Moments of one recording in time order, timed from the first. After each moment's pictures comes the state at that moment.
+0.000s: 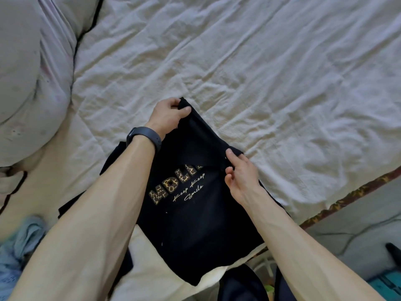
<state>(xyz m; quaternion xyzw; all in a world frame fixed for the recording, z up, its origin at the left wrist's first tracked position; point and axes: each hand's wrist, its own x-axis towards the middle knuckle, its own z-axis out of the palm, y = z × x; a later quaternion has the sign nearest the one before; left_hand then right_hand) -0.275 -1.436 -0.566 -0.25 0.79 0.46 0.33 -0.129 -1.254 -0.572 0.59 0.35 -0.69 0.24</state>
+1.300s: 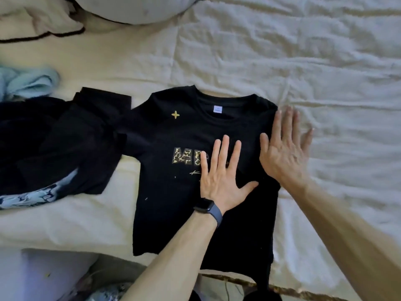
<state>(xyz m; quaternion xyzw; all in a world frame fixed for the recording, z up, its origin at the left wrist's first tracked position) -0.077 -1.346 -0.616 -0.28 0.94 0.16 0.09 -0.233 -1.262 -0.627 -0.26 0.95 -0.04 0.17</state>
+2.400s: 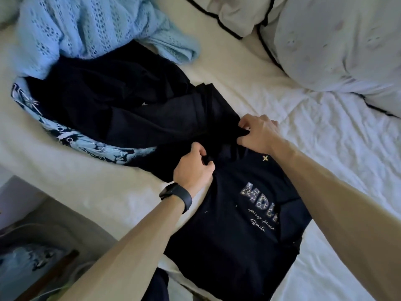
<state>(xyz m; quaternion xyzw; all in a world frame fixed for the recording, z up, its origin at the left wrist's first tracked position) 0.061 -1.576 -0.568 -0.63 0.58 0.51 0.01 -0.162 -1.607 -0.560 -0.53 0.77 0.13 0.33</state>
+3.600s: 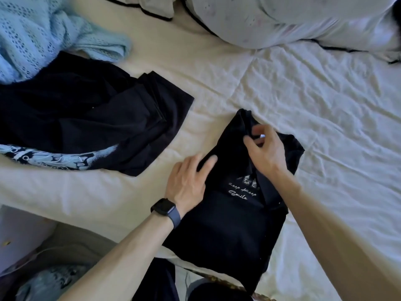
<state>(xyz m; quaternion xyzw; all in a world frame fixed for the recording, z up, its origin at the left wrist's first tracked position) 0.041 -1.487 -0.557 -0.32 0.92 0.22 0.02 -0.187 -1.428 -0.540 -0.26 0.89 -0.23 0.30</state>
